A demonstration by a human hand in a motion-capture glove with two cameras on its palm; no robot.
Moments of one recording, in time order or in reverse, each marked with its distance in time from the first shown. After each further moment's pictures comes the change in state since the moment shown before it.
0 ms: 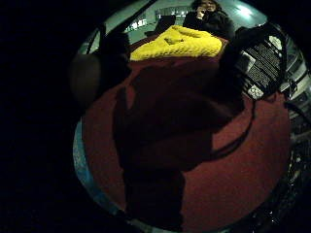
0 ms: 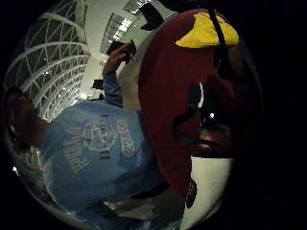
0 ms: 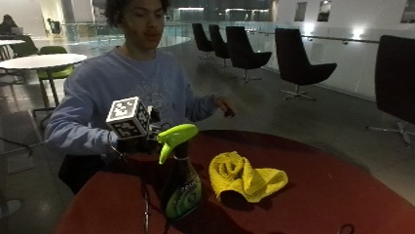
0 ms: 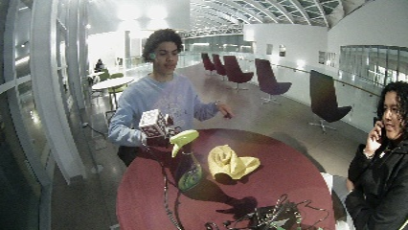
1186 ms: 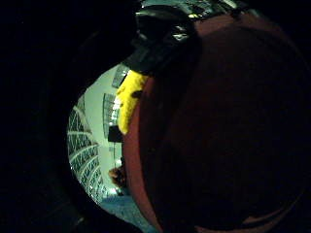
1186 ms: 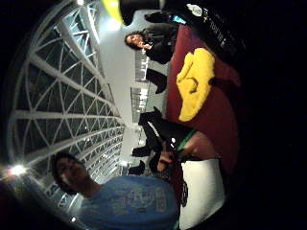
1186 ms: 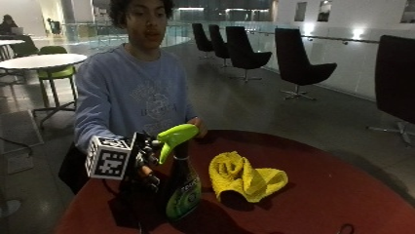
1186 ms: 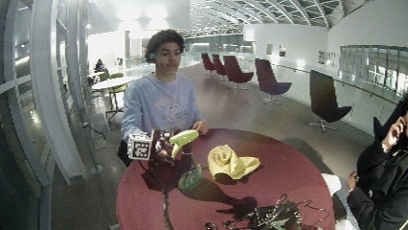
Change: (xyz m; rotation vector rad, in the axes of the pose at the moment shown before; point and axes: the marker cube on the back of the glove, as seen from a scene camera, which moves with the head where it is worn) arm 0.096 -0.023 -0.018 0.568 -0.511 0.697
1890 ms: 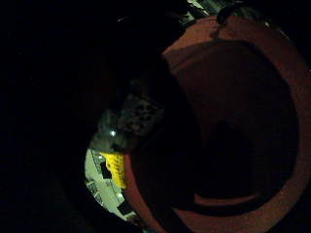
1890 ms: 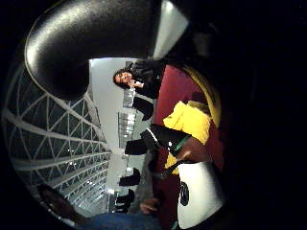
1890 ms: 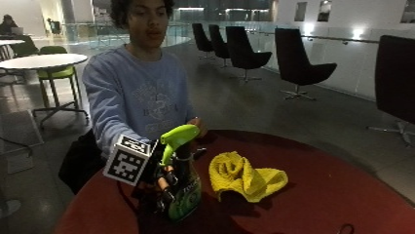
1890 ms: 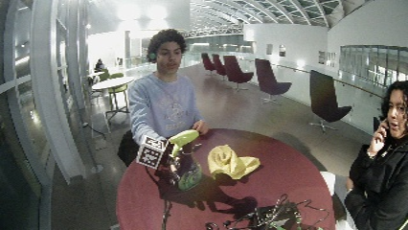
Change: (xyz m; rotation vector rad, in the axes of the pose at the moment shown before) arm -0.004 -0.090 0.025 0.327 0.122 0.126
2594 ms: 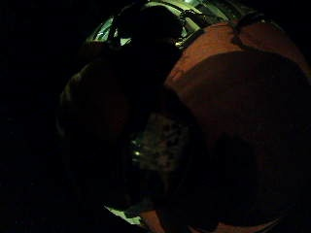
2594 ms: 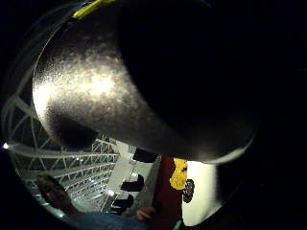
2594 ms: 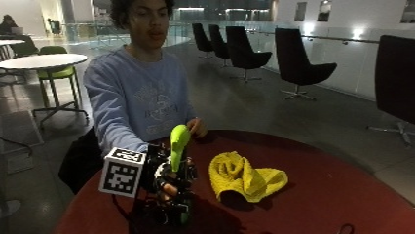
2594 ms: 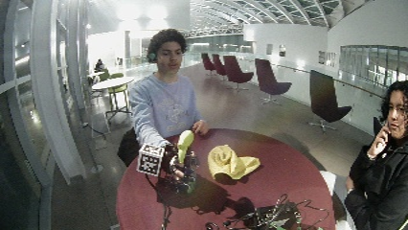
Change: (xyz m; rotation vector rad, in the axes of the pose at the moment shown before) arm 0.000 -0.036 0.000 0.086 -0.178 -0.077
